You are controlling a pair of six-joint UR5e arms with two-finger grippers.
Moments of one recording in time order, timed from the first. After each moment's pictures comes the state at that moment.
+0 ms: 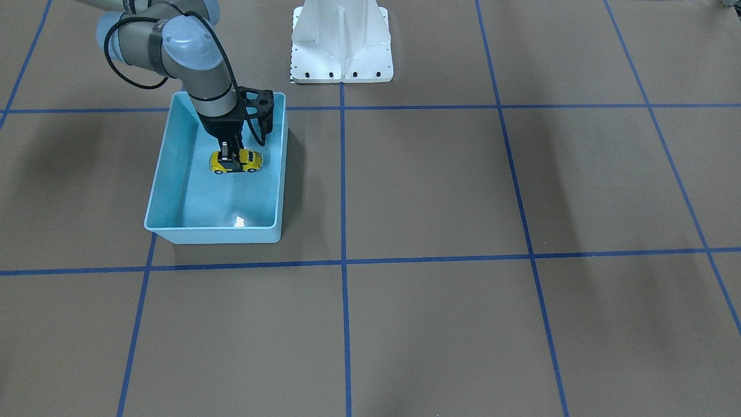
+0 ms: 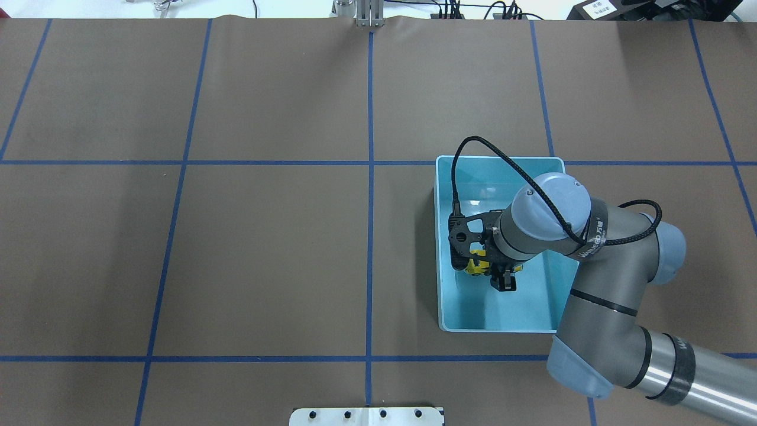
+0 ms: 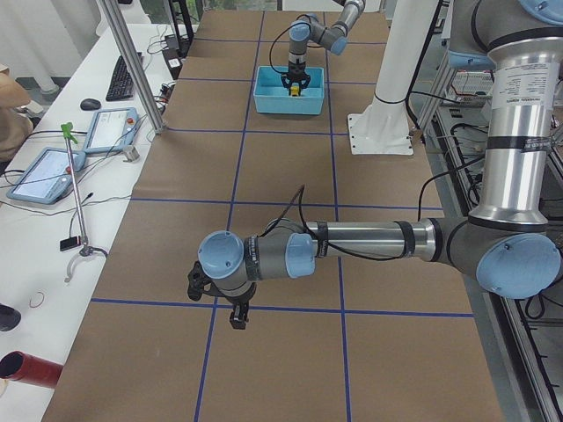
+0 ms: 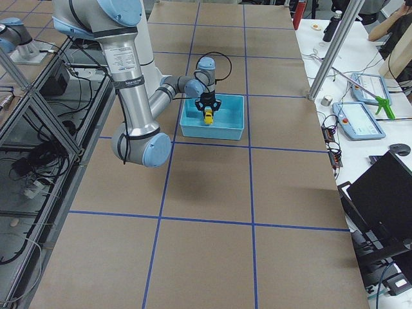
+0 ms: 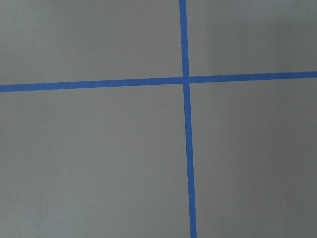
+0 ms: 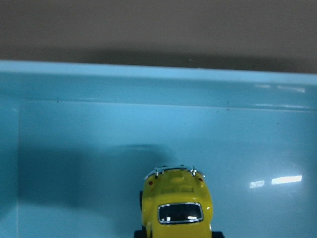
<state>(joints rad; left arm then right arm) -1.63 -1.58 -1.55 -1.47 -2.44 0.18 0.49 -1.23 1.88 -1.52 1.85 -0.37</state>
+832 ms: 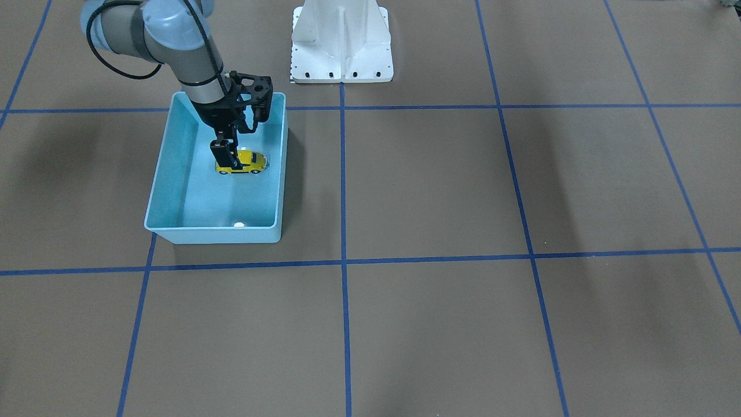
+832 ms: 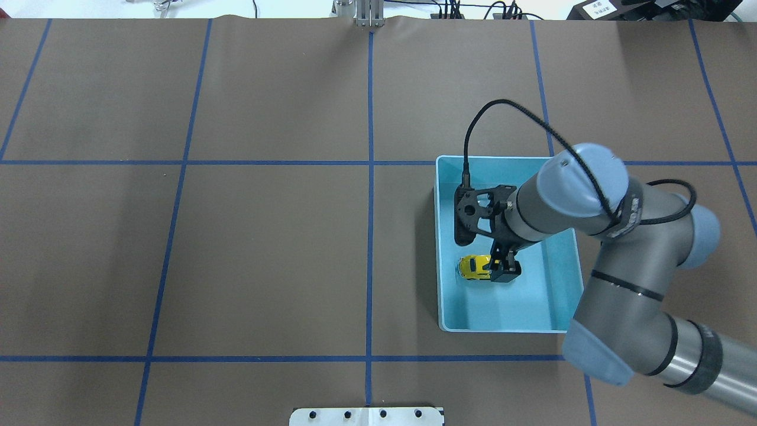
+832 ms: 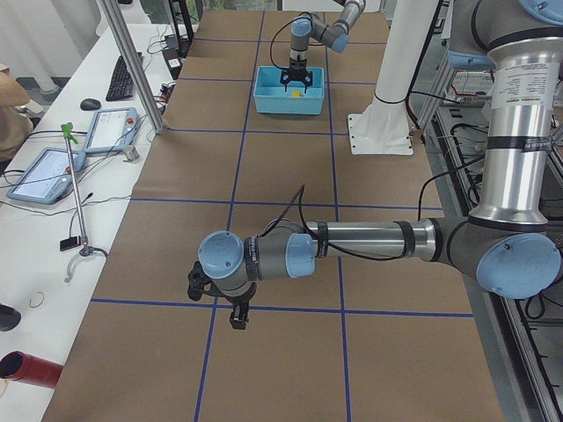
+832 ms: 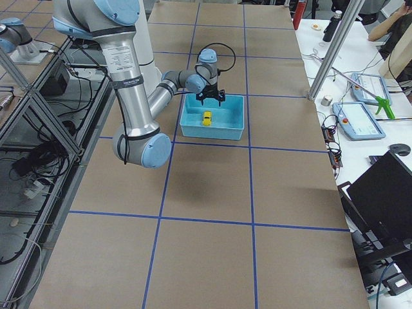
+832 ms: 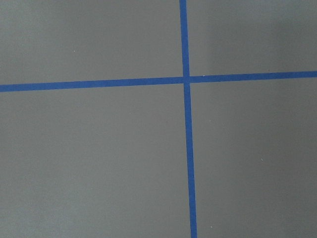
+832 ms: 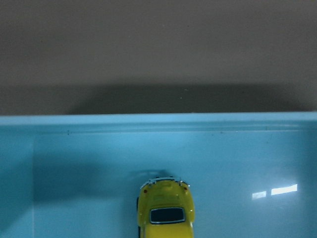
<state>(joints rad) -1.63 -1.58 -1.55 -1.47 -2.44 0.18 0.59 -1.23 2.00 -1.52 1.94 -0.31</state>
